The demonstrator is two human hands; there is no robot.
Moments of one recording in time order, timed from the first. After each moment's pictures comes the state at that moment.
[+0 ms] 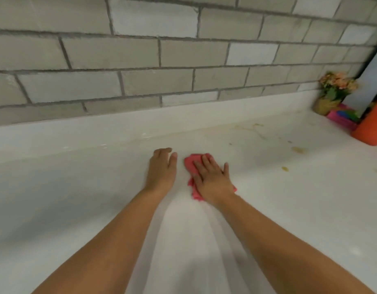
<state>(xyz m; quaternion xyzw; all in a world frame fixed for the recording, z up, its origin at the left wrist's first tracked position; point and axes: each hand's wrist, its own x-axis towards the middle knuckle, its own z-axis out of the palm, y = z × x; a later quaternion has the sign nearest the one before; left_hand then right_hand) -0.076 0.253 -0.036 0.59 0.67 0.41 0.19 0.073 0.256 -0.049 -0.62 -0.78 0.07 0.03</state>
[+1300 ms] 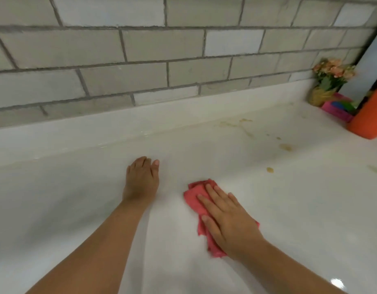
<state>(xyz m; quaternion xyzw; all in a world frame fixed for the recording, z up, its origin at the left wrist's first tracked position) -0.055 0.286 -0.072 0.62 0.74 0.24 0.06 0.172 0.196 -0.060 -0.53 -0.84 0.05 0.06</state>
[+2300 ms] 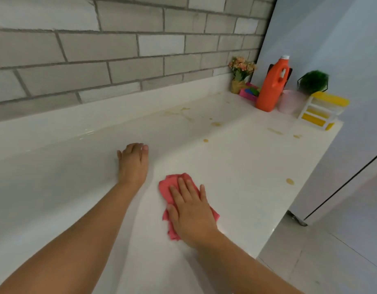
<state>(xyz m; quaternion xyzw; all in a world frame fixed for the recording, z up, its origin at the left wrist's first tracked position) 0.017 0.227 -0.038 0.70 0.62 0.33 0.13 0.151 0.085 -0.058 -0.68 -0.73 0.04 0.06</state>
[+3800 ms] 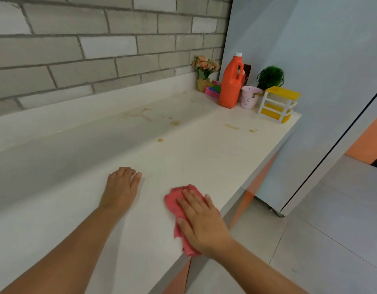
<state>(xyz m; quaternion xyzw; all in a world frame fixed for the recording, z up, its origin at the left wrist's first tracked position) 0.114 0.145 -0.053 0.77 0.59 0.21 0.13 0.299 0.001 -0.049 -0.68 -0.73 0.02 0.08</state>
